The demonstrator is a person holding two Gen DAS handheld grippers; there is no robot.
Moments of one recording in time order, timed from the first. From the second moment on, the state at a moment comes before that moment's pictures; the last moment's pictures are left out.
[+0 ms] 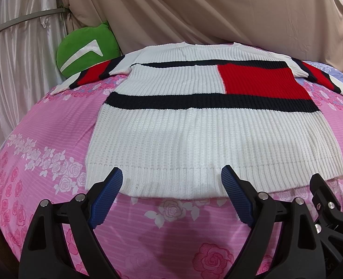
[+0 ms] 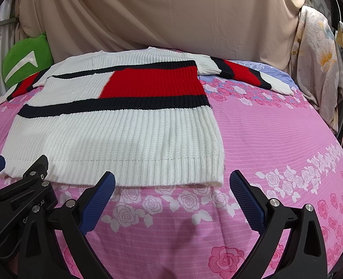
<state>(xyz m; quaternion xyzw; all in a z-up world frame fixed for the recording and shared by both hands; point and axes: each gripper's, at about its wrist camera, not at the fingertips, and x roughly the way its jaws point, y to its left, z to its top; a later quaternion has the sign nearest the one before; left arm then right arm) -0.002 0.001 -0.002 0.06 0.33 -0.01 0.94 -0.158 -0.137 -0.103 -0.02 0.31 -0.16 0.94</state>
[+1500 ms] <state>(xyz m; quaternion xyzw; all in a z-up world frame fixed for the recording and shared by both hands) 0.230 0.021 0.064 0.03 0.32 -0.07 0.95 0.106 -0.522 0.058 0.17 0.22 -0.17 0.94</state>
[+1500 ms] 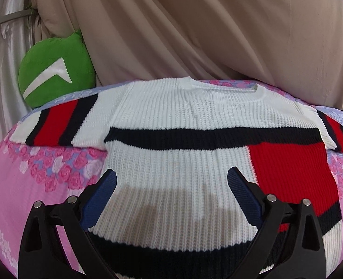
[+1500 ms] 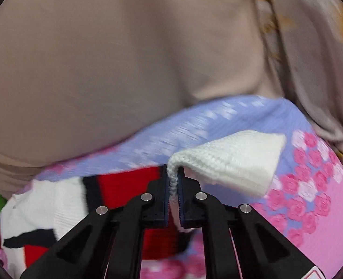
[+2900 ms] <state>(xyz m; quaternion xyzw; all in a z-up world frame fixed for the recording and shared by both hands) 0.388 0.062 0.079 -0.15 0.37 -0.17 0.90 0.177 -0.328 -0.017 0.01 0.33 -0.01 0.94</state>
